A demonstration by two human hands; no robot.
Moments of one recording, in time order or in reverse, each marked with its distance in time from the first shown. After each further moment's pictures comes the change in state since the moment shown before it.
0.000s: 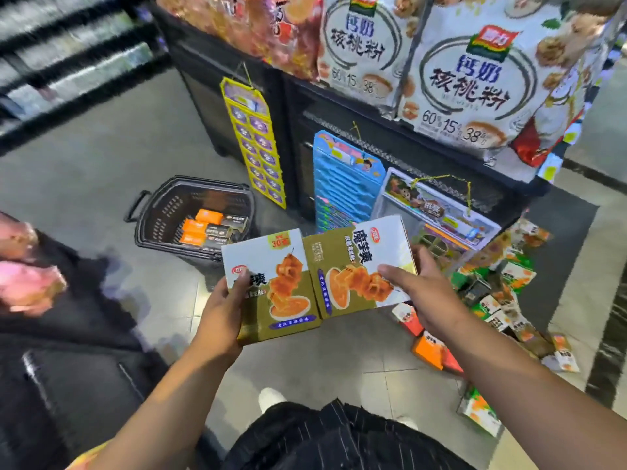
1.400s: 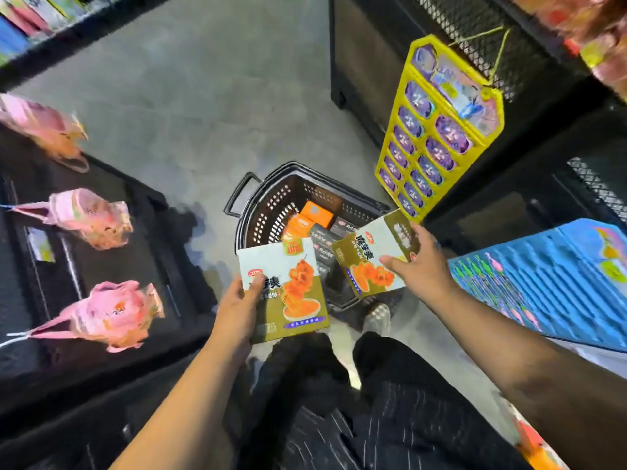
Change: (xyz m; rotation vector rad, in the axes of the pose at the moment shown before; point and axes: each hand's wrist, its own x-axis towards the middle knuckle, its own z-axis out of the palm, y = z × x) left_hand 0.399 0.198 -0.268 0.037 0.503 -0.250; right_hand 0.440 0.016 0.454 -0.742 -0.213 0.103
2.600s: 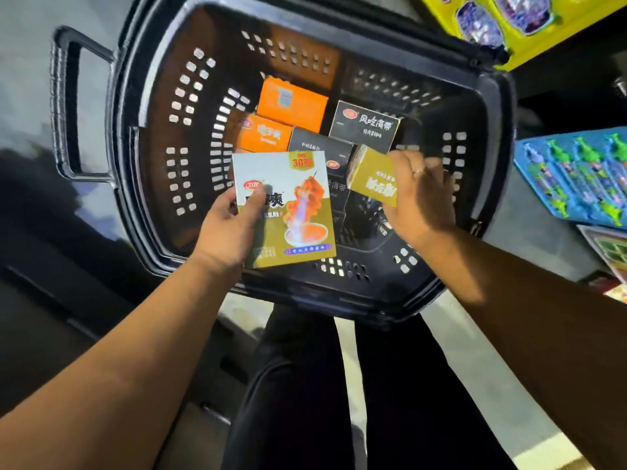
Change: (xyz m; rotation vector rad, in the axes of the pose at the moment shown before) left_hand 0.405 -0.101 0.053 0.347 -0.200 -0.212; right_hand 0.257 0.205 0.249 -0.806 0.043 -0.072
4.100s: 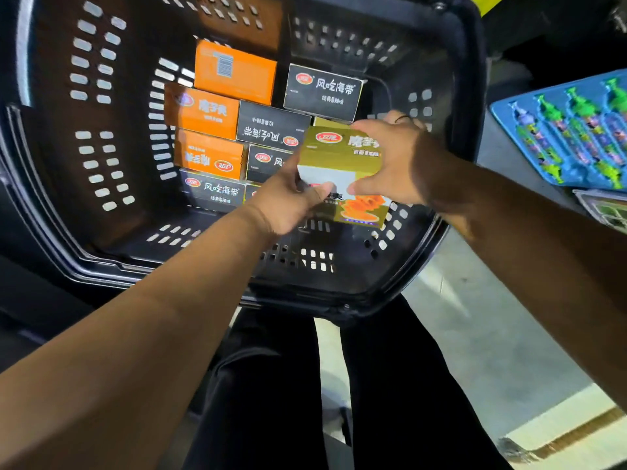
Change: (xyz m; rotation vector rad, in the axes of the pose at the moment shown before) left_hand 0.035 -0.034 0.118 0.418 -0.474 0.110; right_hand 0.023 0.039 -0.034 0.303 -0.442 0.051
